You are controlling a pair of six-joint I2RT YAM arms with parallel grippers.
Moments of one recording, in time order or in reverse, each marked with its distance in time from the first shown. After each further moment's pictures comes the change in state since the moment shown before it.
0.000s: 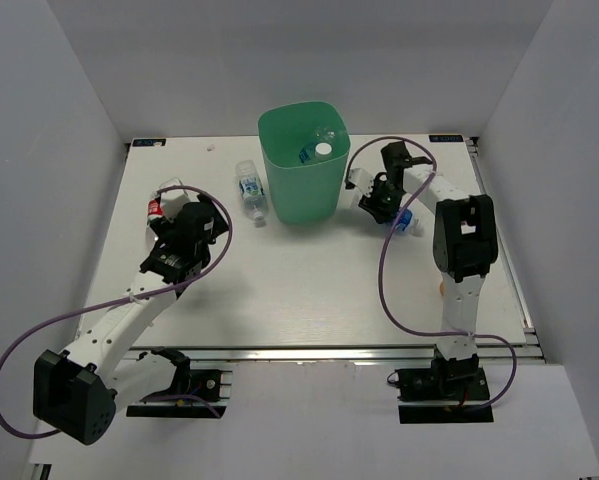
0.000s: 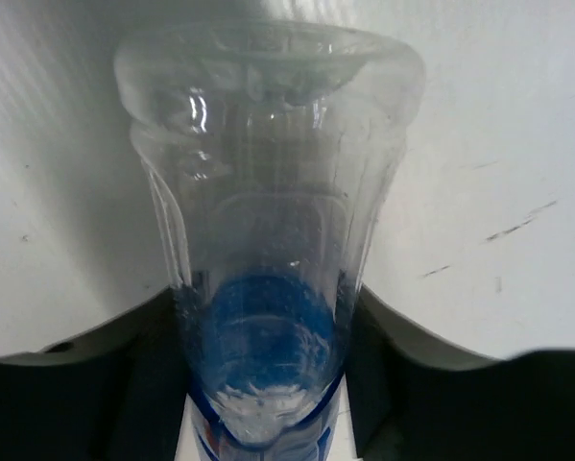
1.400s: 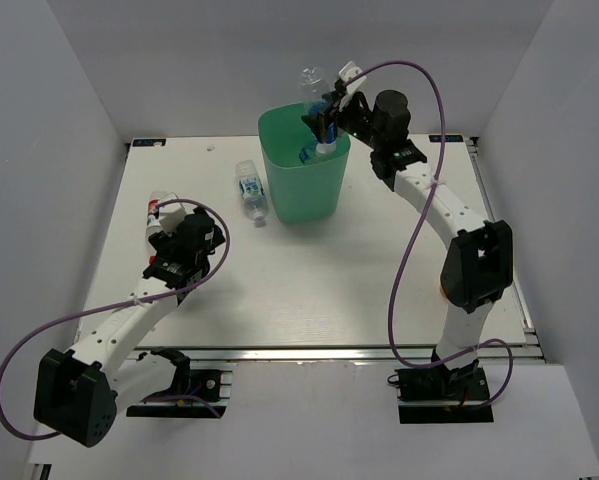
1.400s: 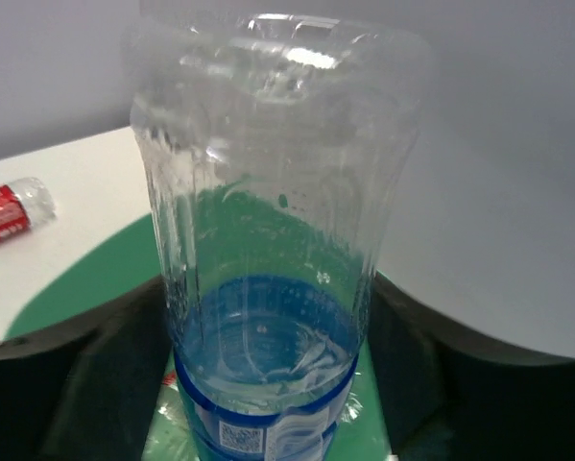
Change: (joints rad) left arm 0.024 -0.011 -0.108 0.006 -0.018 -0.061; right arm 0.200 -0.275 0.040 1.023 -0.219 0.885
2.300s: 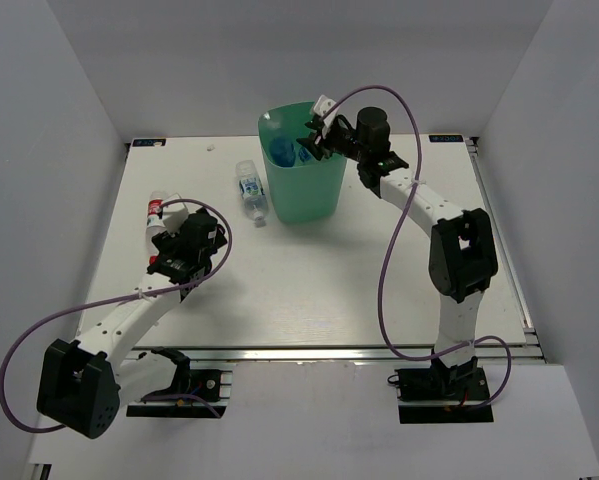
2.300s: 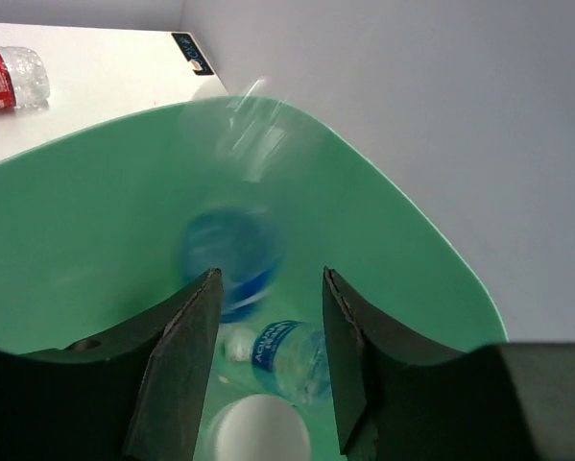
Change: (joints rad) left arm 0.005 0.048 0.000 -0.002 0.019 -0.009; right arm 0.015 0.109 -0.058 0.035 -0.117 -0.262
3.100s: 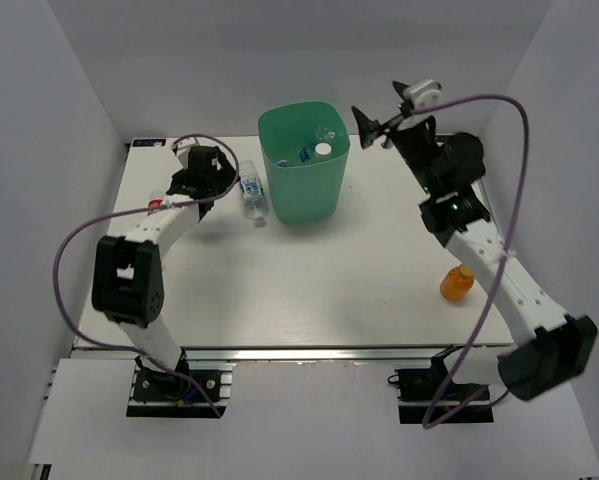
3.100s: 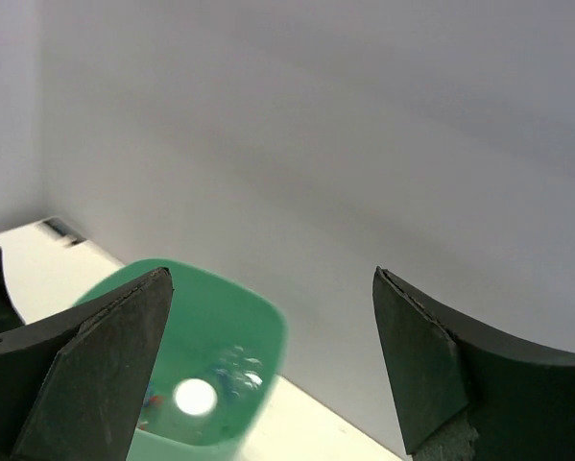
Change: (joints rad) left arm 0.160 0.542 0.481 0.169 0.309 0.031; right arm -0.001 -0.597 -0.278 0.076 0.360 0.168
